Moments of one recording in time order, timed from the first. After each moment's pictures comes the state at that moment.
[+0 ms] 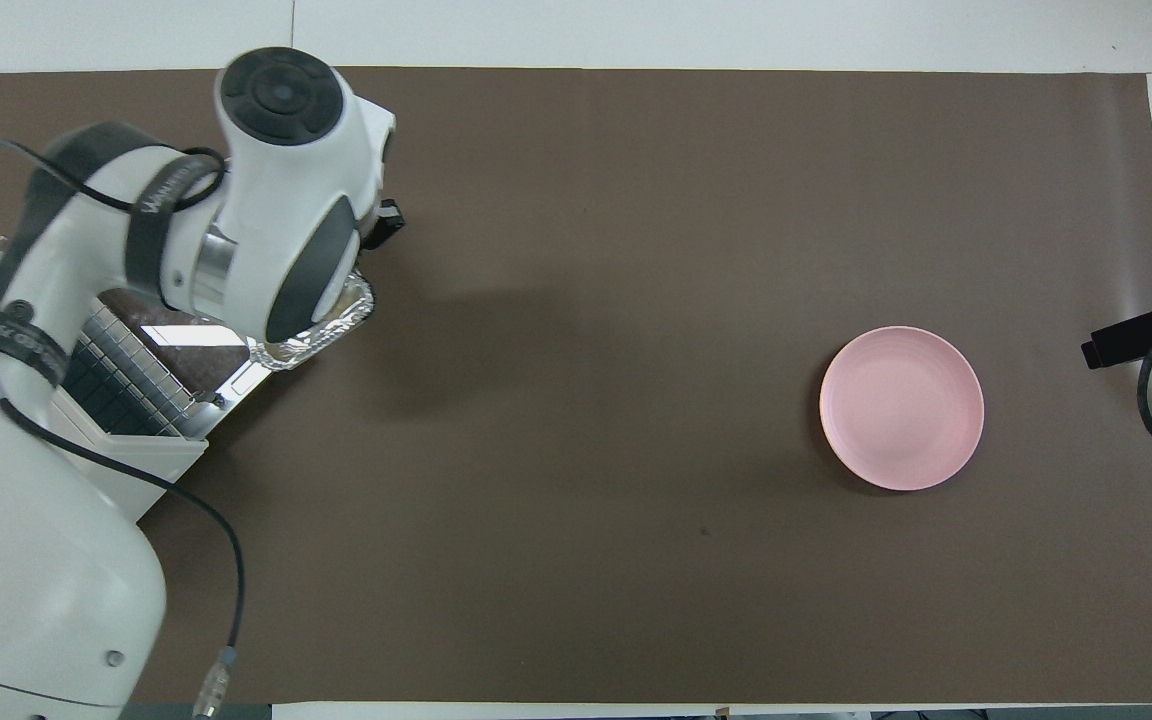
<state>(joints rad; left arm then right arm) -0.72 0.47 0.07 -1.47 0.04 1.91 -0.83 -0.05 -0.04 -0.06 -1.69 -0.03 1.54 -0.28</state>
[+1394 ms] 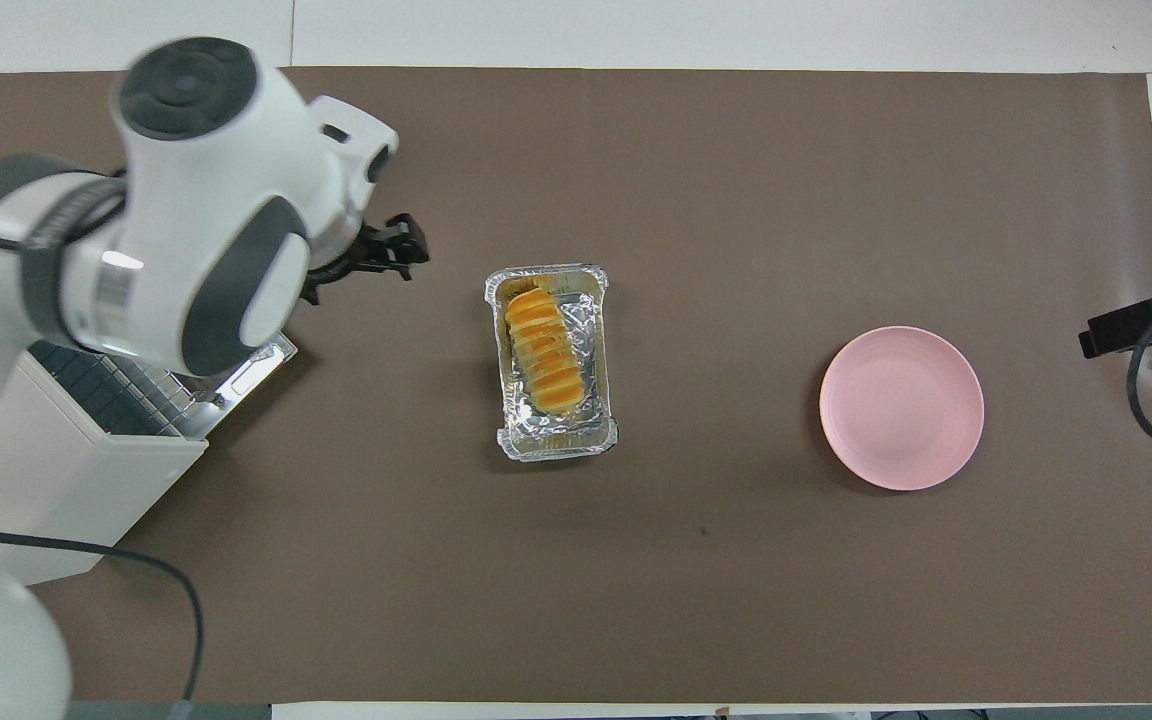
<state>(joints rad) -0.35 0.21 0.24 -1.54 -0.06 1.66 -0.30 0.03 -0.04 -0.04 -1.69 -0.02 1.59 -0.09</state>
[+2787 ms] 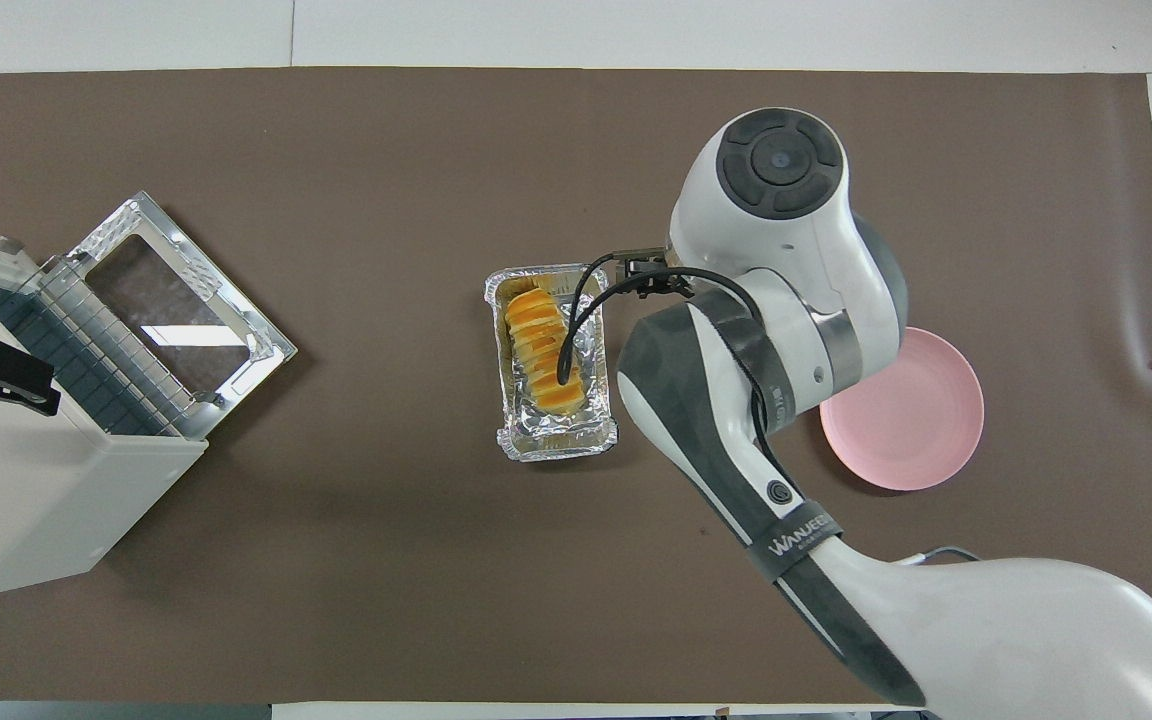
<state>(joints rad) -0.15 -0.04 0.15 -1.71 0.05 1.44 0.06 0.51 0.51 -0.03 -1.44 -0.01 1.96 0.56</state>
